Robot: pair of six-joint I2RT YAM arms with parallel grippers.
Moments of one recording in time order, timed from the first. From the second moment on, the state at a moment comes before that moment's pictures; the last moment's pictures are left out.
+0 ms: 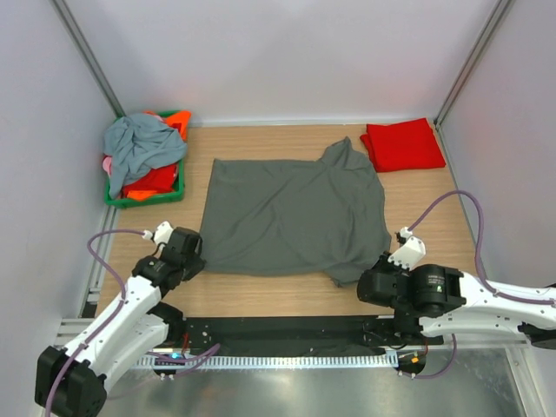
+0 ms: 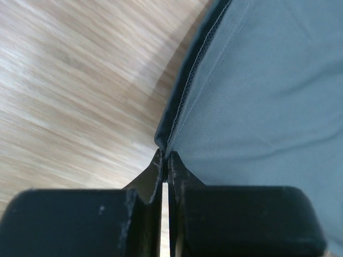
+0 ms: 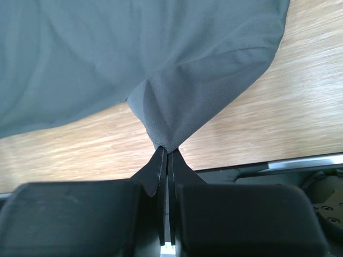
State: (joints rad) left arm -0.42 0.77 0.44 -0.69 -0.33 -1.03; right arm 1.39 0.69 0.77 -1.34 0.71 1.71
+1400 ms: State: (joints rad) left arm -0.29 1.31 1.02 -0.89 -0.23 -0.71; right arm 0.62 1.15 1.05 -0.96 0.51 0.77
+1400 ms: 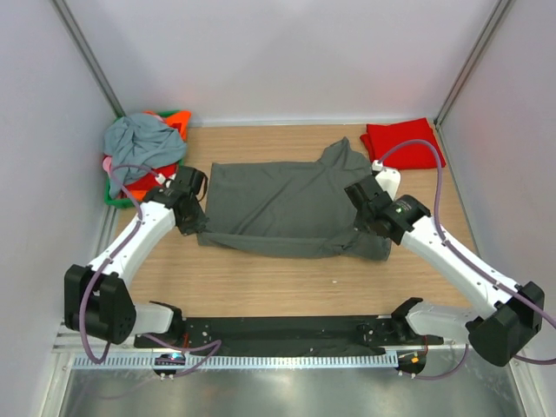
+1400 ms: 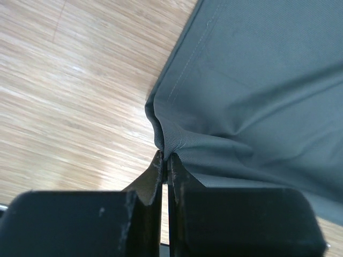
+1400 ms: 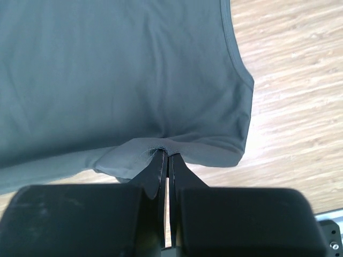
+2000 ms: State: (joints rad) left arm -0.24 1.55 1.16 -0.85 -0.21 -0.64; right arm 0.49 1.37 1.24 -0.91 0.48 0.59
